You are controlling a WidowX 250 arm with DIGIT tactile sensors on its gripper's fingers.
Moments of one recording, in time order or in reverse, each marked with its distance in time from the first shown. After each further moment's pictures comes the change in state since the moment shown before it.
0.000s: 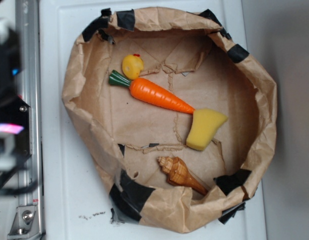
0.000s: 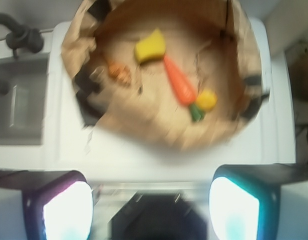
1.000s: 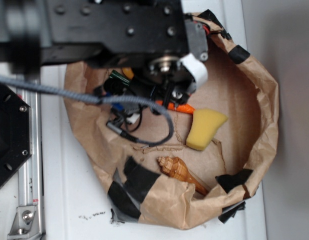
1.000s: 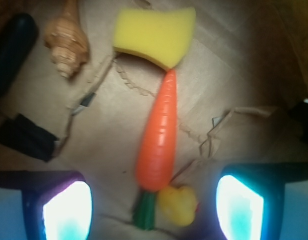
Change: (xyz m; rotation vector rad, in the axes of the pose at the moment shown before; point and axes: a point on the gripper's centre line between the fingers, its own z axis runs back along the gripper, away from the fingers) arm 0.071 0.035 -0.141 0.028 0.140 -0.649
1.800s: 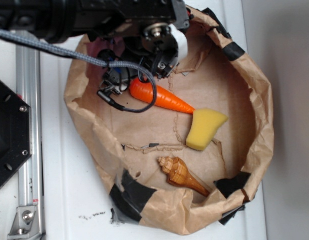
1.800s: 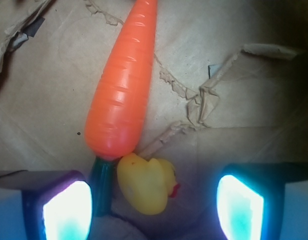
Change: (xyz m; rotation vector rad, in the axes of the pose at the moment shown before) arm -0.030 0.018 -0.034 -0.008 0.050 -0.064
